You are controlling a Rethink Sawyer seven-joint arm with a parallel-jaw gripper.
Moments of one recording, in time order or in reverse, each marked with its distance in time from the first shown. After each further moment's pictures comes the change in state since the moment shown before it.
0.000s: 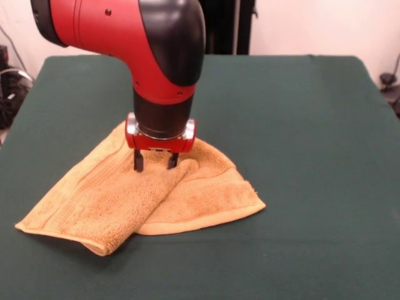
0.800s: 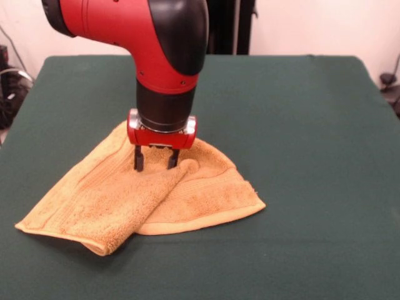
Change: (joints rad) arm 0.002 -0.027 -0.007 0.074 0.001 -0.118 0.000
